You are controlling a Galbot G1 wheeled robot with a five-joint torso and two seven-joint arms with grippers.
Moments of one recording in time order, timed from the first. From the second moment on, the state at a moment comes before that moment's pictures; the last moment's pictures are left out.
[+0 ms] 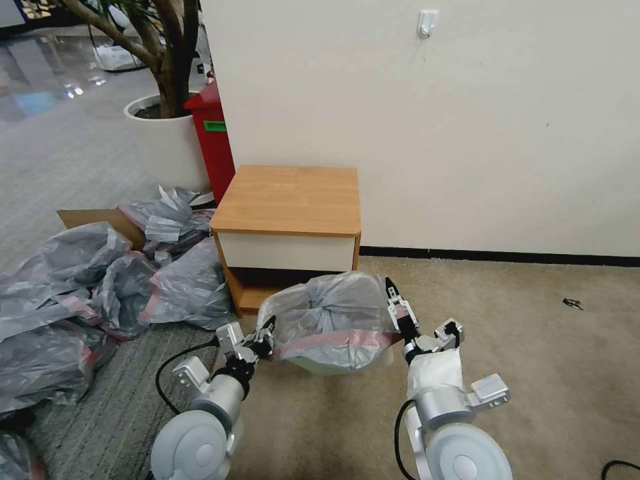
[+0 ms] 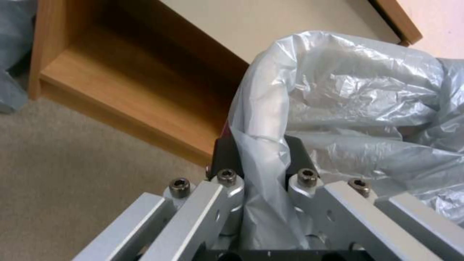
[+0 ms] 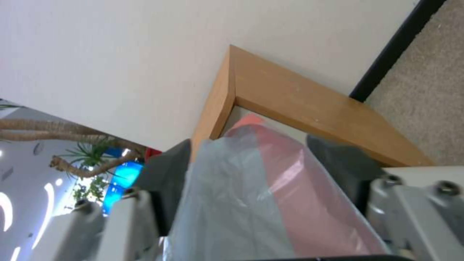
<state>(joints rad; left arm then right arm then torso) 1.52 -1.21 -0.32 -2.13 -0.97 0.22 -0.29 -1.61 1.58 0.32 2.24 1.01 -0.05 0.22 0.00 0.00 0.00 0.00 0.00</state>
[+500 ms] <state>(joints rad) 1.53 -1.22 -0.32 -2.14 -0.97 0.22 -0.29 -1.61 1.56 0.34 2.24 1.02 -0.04 0.22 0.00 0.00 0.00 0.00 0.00</state>
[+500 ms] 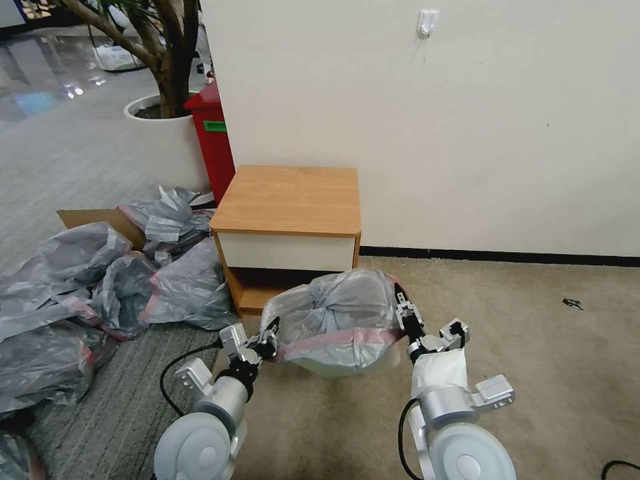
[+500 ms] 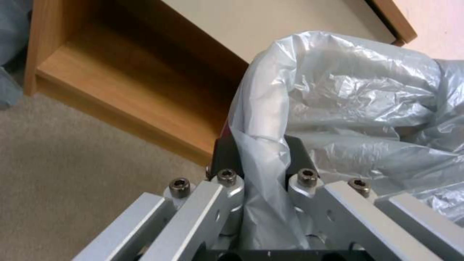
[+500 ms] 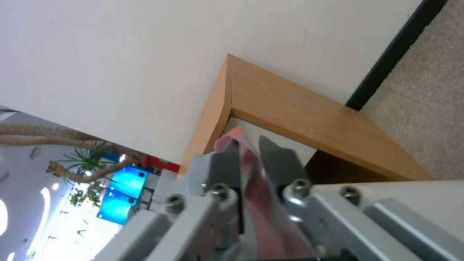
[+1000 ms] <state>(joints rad) 1.52 -1.22 -0.32 -2.14 -0.98 0.22 -0.29 -1.63 1.52 0.37 2.22 0.99 -0.04 0.21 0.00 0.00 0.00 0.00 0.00</state>
